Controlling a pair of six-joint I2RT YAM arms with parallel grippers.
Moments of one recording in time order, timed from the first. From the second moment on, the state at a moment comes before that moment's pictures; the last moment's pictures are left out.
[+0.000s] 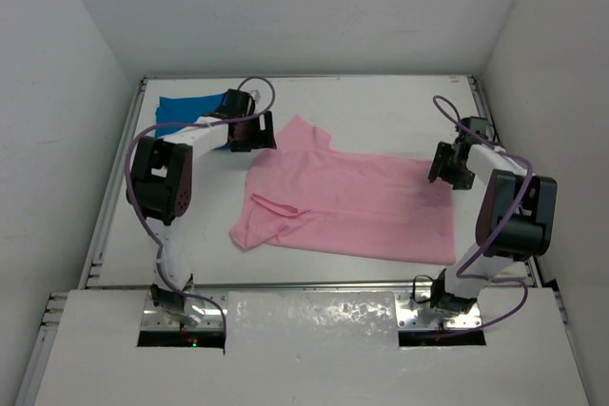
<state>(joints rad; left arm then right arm) -0.24 1.98 1.39 -0.35 0.14 -0.32 -0.23 1.67 0.96 -0.44 0.01 0.13</state>
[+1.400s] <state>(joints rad) -0.19 2.30 1.76 -0.41 0.07 -0.46 -0.23 2.15 1.53 -0.44 -0.04 0.11</state>
